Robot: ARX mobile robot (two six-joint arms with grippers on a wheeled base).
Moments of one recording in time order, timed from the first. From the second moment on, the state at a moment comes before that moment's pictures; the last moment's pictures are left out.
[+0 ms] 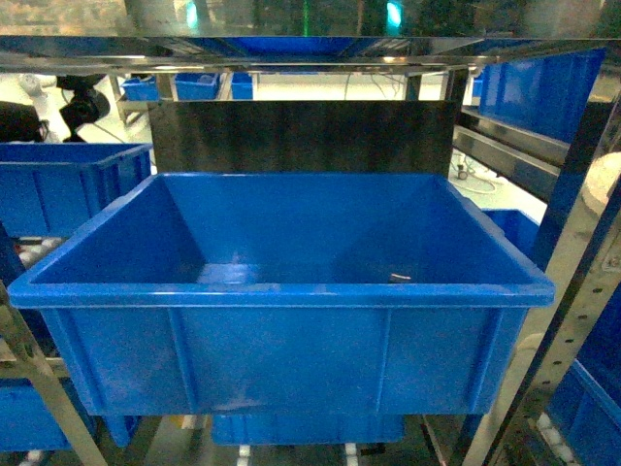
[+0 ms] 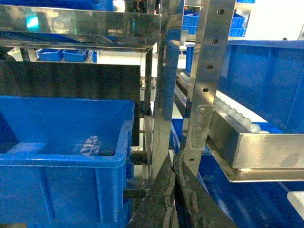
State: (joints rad) left arm 0.00 0.19 0.01 0.19 0.00 0.00; right arm 0.00 0.21 0.01 0.22 0.00 0.00
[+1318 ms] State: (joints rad) left arm 0.00 0.01 0.01 0.00 0.00 0.00; right arm 0.00 0.00 0.01 0.00 0.00 0.00
